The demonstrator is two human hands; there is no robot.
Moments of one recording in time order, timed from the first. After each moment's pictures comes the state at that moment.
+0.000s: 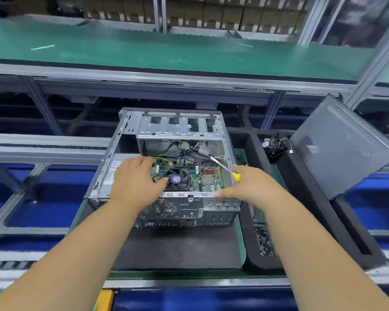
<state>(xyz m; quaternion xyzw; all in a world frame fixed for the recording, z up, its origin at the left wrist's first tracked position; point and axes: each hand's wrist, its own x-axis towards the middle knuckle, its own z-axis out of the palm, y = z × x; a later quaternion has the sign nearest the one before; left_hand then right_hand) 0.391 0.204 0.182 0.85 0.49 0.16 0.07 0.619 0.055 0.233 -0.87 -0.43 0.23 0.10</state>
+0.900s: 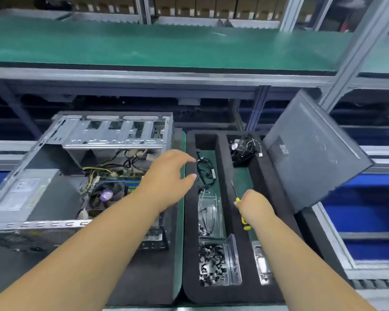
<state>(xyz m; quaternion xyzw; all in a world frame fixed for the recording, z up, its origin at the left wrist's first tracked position) 0.619 0.140 0.208 0.89 0.35 0.16 0.23 0.830 0.025 0.108 -0.91 -0.25 0.30 0.15</state>
